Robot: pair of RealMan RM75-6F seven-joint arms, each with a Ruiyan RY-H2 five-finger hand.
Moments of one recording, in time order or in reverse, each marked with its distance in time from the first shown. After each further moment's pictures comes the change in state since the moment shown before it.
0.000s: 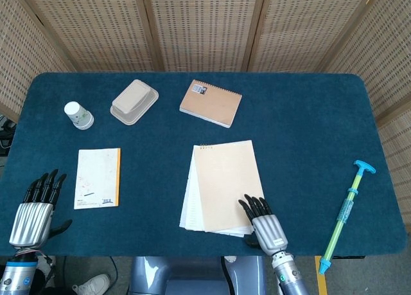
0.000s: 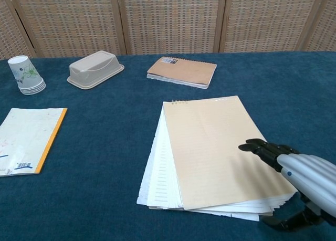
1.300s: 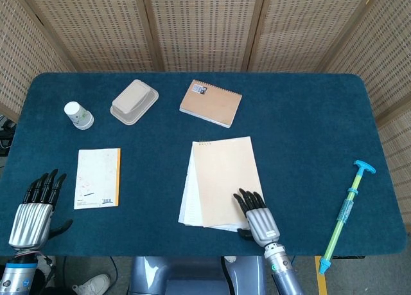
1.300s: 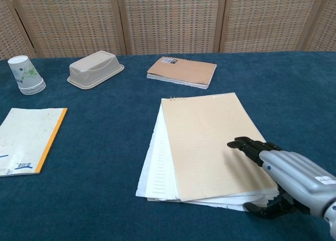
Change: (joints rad) left arm 0.005 0.000 0.002 -0.004 0.024 0.017 -0.019; right arm 0.065 -0.101 0.039 0.133 0.046 -0.012 0.028
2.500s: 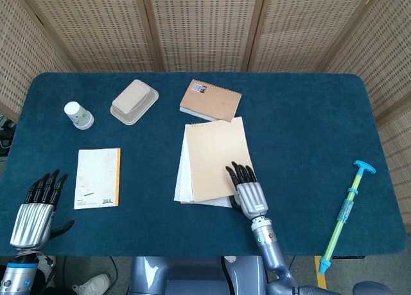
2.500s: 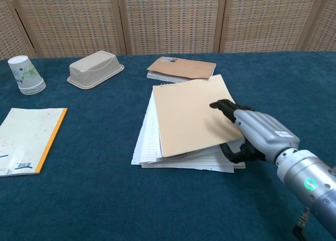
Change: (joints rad) left arm -0.002 -0.001 0.001 0.000 0.006 -0.005 -0.015; right arm 0.173 -0.150 0.192 0.187 0.052 -0.023 0.059
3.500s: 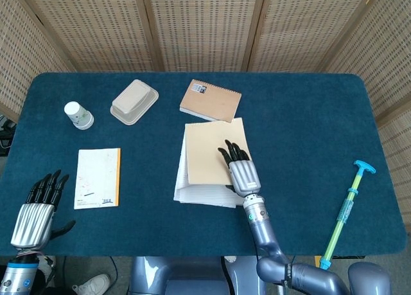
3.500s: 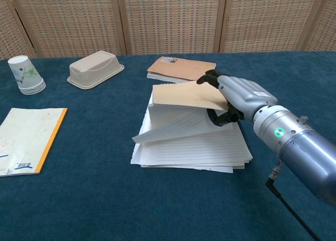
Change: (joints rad) left arm -0.002 0.006 0.003 -0.002 -0.001 -0.010 -0.021; right arm 0.164 0.029 0.133 -0.037 0.164 -0.077 -0.122
